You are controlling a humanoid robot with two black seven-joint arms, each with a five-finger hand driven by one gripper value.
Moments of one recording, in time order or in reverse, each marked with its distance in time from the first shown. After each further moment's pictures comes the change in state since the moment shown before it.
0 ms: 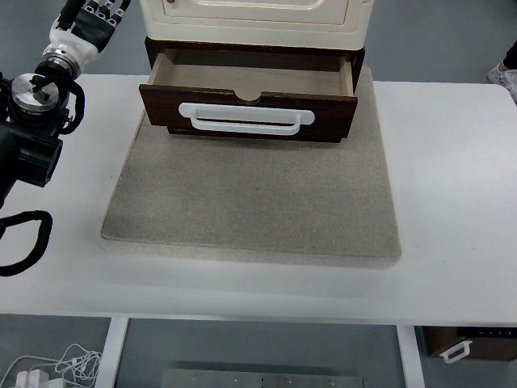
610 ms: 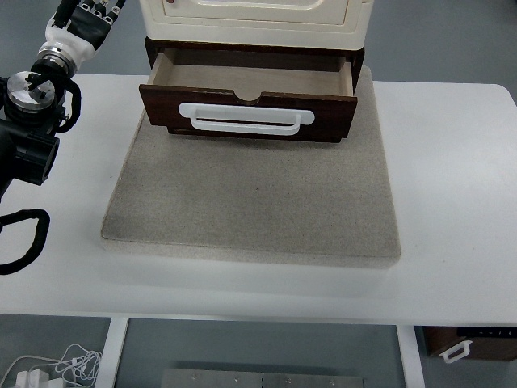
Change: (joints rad) left arm -0.007 0.010 -0.003 0.005 -0.007 -0.001 0.002; right arm 0.000 0.000 0.000 0.000 0.000 -0.001 0.000
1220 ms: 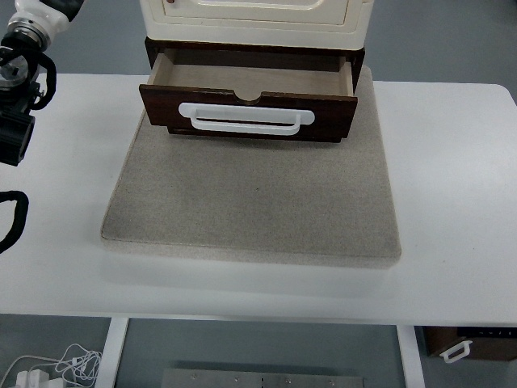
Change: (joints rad) left arm -0.064 0.081 0.005 -0.012 0.009 -0.008 -0.001; right arm 0.000 0.000 0.000 0.000 0.000 0.000 0.000
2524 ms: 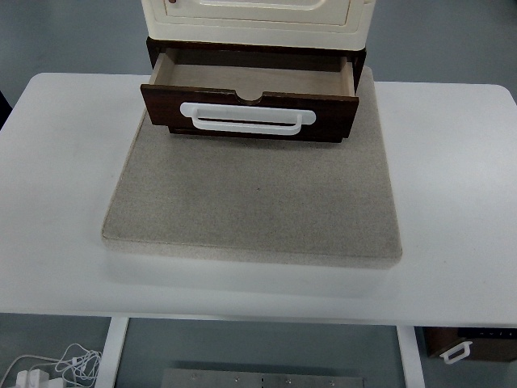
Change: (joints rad) left arm -0.180 0.475 0.371 -0.883 0.242 -0.037 0.000; right arm 0.000 0.000 0.000 0.000 0.000 0.000 0.000
